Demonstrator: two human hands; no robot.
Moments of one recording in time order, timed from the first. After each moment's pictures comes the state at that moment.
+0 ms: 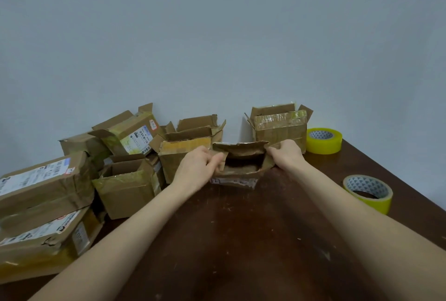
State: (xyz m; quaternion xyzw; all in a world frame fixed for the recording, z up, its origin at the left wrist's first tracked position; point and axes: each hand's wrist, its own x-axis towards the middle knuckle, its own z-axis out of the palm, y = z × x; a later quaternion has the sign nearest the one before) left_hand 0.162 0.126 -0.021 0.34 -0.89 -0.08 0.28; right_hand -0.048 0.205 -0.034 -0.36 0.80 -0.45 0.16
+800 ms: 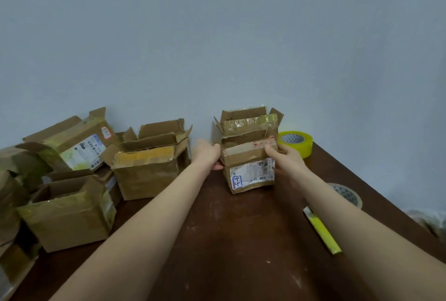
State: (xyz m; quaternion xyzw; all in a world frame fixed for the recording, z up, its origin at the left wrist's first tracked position) left_hand 0.008 0.091 -0.024 0.49 -0.69 -0.44 0.30; right_hand -0.146 0.211 -0.075 -0.27 0.67 -0.64 0.26
